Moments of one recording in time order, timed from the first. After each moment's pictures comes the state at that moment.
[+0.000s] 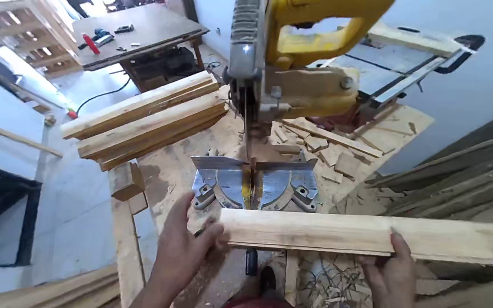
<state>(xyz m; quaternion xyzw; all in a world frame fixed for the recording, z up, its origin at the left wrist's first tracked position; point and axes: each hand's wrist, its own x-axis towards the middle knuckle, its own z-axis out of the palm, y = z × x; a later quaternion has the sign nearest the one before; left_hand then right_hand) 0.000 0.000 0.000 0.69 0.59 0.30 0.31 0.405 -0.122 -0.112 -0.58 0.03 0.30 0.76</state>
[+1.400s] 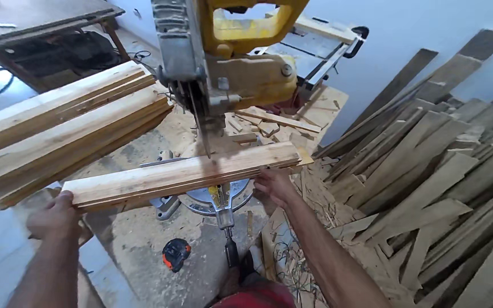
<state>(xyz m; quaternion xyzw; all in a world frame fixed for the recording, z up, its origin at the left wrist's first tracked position) -0.173 0.236 -0.142 0.41 0.75 0.43 0.30 0.328 0.025 -0.083 -0.60 -0.13 0.52 0.59</state>
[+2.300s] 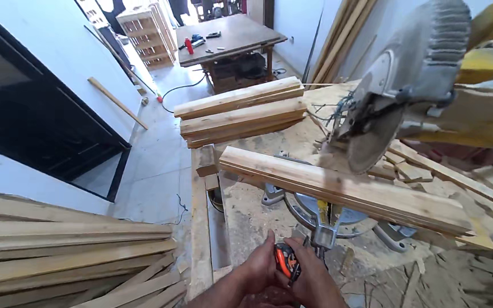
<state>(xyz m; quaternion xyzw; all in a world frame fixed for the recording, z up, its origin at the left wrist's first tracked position) -0.046 -0.030 -0.111 0.28 0.38 0.21 0.85 0.130 -0.061 -0.116 -0.55 -0.73 0.27 0.30</state>
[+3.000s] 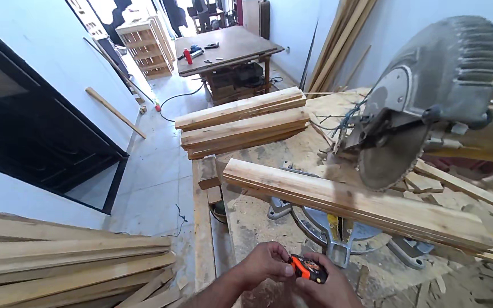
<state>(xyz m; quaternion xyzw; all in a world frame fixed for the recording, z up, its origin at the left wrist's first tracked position) -0.084 0.018 -0.114 0.44 0.42 0.19 0.77 0.138 -0.038 -0.088 -0.65 -0.49 0.52 0.24</state>
